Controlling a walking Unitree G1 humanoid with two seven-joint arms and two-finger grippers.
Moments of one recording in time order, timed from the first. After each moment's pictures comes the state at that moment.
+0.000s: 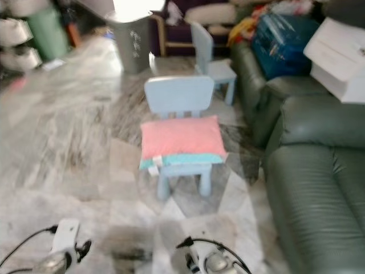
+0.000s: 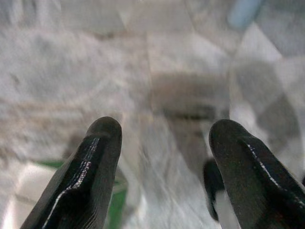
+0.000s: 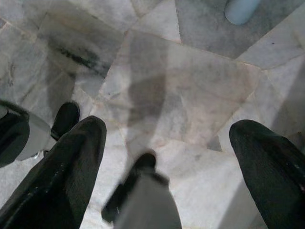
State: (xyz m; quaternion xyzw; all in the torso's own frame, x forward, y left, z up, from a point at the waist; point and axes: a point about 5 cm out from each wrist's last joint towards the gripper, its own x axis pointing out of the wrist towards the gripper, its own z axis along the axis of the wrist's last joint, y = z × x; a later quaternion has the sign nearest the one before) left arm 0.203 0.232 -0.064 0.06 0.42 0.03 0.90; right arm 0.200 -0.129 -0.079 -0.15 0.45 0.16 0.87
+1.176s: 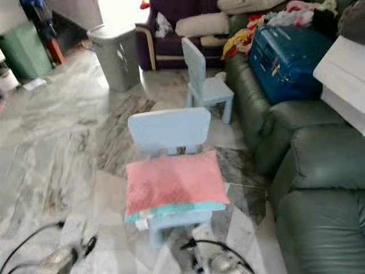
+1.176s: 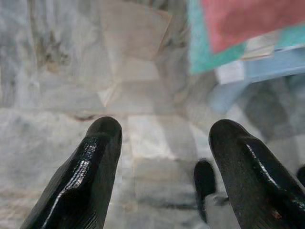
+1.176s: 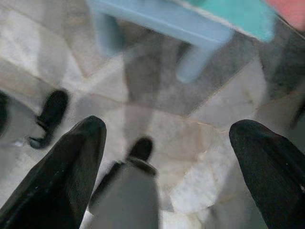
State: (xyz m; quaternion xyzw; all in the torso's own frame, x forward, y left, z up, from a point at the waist) left arm 0.213 0.218 -0.062 0.06 0.41 0.02 0.91; right arm 0.199 -0.142 -0.080 -0.16 0.46 0.16 0.86
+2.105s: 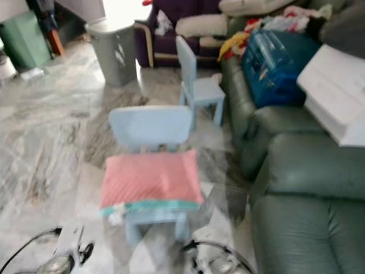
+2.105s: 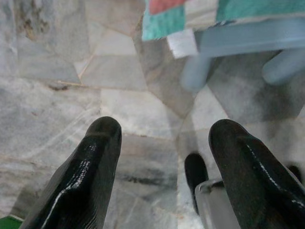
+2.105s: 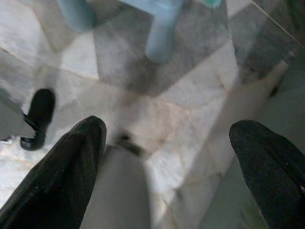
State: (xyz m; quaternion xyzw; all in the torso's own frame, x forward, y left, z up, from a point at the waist) left arm 0.196 0.229 -0.069 0.07 0.43 0.04 0.90; right arm 0.198 -0.130 -0.080 -0.15 0.45 0.16 0.86
